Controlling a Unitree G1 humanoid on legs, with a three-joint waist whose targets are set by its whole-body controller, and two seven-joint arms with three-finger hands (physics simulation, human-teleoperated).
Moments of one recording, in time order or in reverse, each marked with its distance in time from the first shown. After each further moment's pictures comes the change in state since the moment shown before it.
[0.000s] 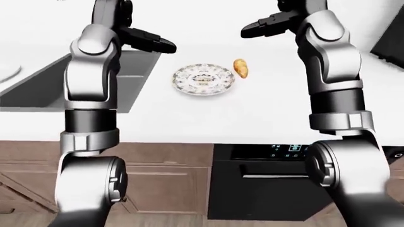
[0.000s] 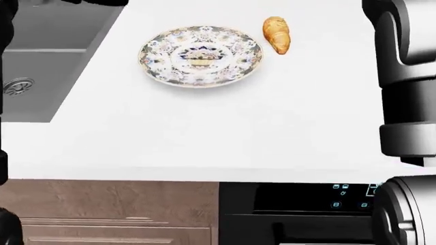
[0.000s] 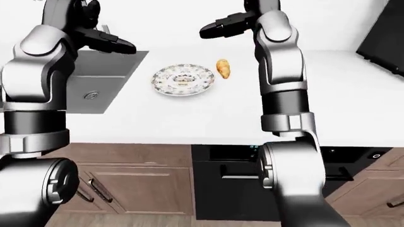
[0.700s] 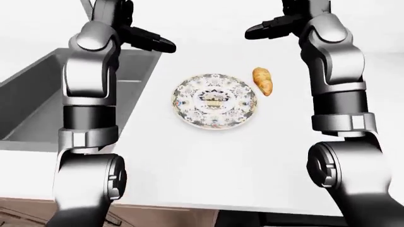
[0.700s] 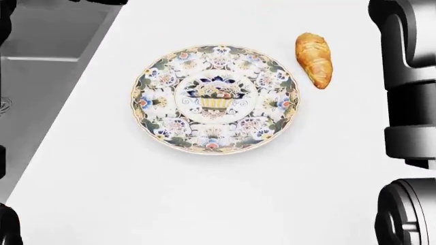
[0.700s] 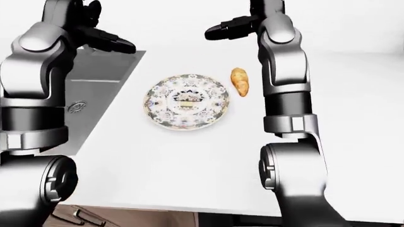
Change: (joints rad) left arm -0.026 0.007 -0.005 0.030 0.018 0.015 -0.028; right arm 0.015 -0.014 -0.008 -0.011 0.000 0.050 -0.032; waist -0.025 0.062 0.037
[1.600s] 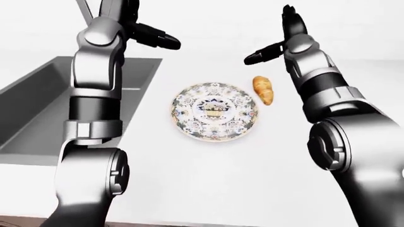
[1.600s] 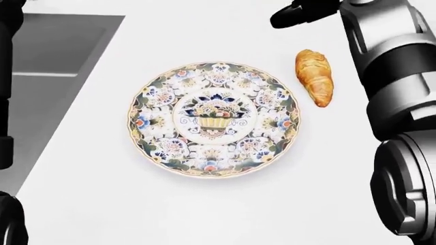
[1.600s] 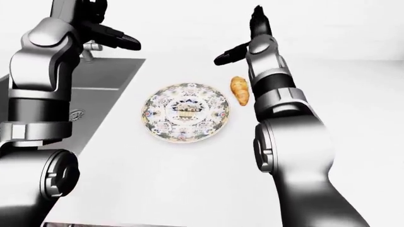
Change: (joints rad) left arm -0.060 -0.017 -0.008 0.131 0.011 -0.093 0.000; right arm -0.249 0.016 0.047 0.777 -0.323 -0.168 -0.188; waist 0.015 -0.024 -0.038
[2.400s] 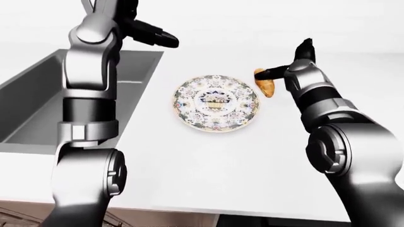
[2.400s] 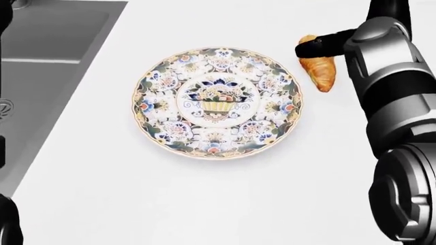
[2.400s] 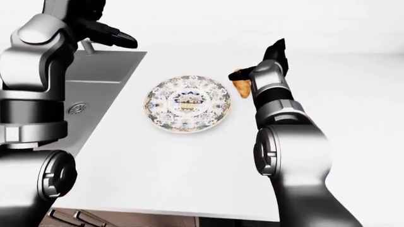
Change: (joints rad) left arm 0.009 0.019 0.004 -0.060 -0.030 0.036 -0.033; right arm 0.075 0.005 -0.143 0.059 -0.038 0.148 -0.277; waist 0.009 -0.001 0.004
